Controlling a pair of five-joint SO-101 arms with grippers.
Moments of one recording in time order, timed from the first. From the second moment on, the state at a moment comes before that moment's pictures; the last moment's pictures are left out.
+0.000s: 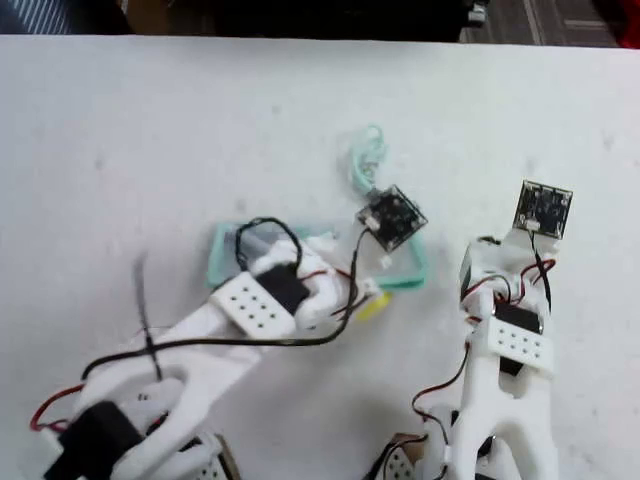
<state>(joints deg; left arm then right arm) 38.3 -19.6 41.8 42.9 -5.6 18.1 -38.1 69.5 17.6 5.0</state>
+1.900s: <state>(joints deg) -2.2 24.2 9.7 67.6 -9.8 -1.0 -2.9 39.5 46.4 12.6</state>
